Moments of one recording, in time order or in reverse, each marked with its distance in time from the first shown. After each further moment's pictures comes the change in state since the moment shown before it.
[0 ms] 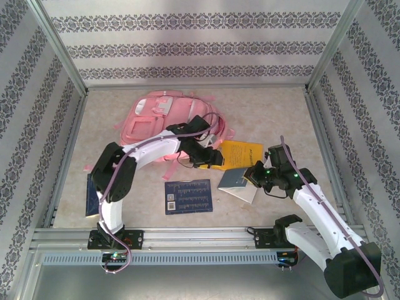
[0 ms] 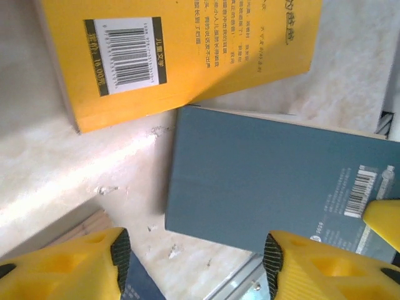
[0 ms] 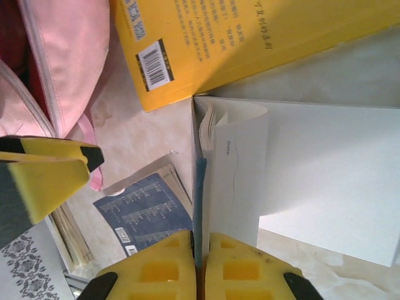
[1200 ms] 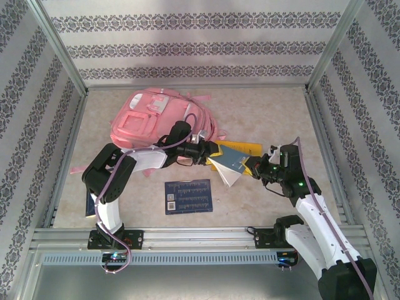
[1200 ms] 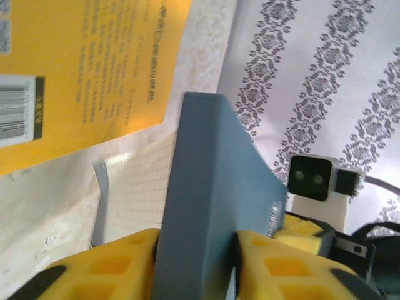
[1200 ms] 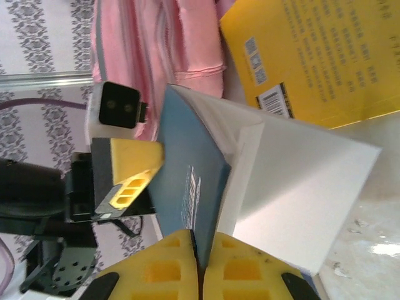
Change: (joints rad) left arm 0.079 -0.034 -0.391 1.012 0.273 -0.721; right arm -0.101 -0.114 -0.108 0.311 -0.184 0.191
